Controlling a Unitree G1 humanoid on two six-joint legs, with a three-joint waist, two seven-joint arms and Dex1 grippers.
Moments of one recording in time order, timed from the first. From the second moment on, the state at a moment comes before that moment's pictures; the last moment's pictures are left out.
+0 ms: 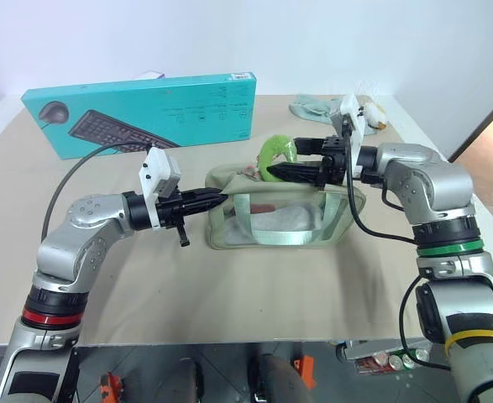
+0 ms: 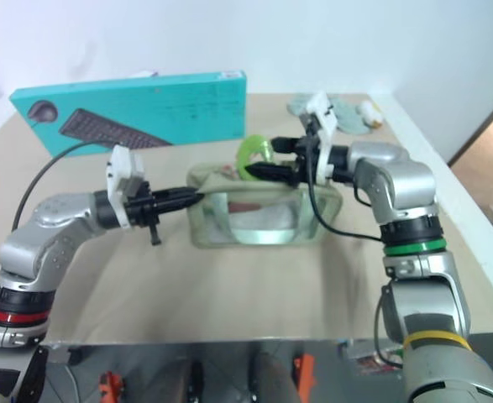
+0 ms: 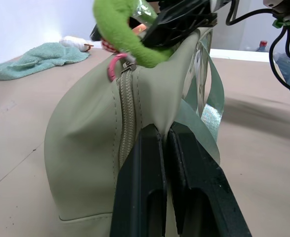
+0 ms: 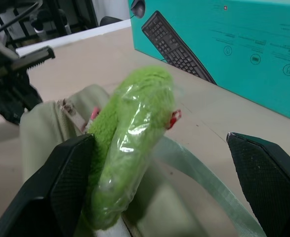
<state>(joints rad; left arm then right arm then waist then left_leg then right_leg) -0.54 0.55 0.00 -0.20 -0.53 0.52 -0.97 -1.00 -0.59 0.08 0.31 0.47 0.68 1.06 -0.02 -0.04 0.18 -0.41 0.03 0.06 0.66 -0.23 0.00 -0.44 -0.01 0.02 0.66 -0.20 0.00</state>
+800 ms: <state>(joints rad) -0.53 0.55 -0.02 -0.20 -0.51 0.49 -0.97 -0.99 -0.57 -0.01 0.21 0.53 0.76 1.05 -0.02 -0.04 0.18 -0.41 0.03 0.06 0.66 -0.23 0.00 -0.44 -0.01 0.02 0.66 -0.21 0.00</state>
